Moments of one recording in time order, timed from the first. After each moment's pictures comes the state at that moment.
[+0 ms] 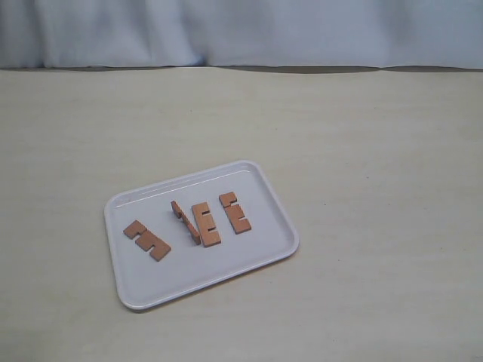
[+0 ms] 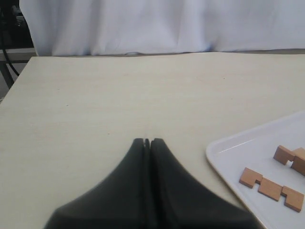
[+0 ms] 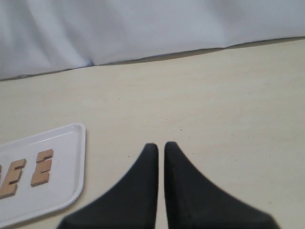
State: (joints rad) left arm -0.12 0.00 0.00 0.12 0.36 -0.13; right arm -0.17 0.00 0.00 0.08 0.32 0.10
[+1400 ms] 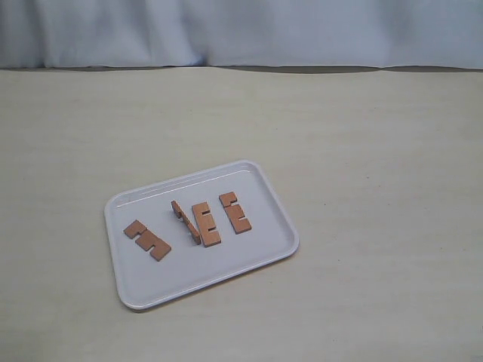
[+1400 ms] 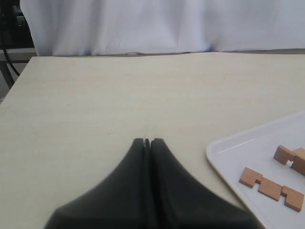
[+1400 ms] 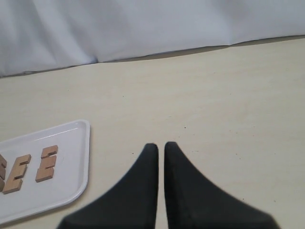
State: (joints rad) left arm -0.12 0.00 0.00 0.12 0.36 -0.13; right arm -0.16 0.00 0.00 0.08 0.33 0.10
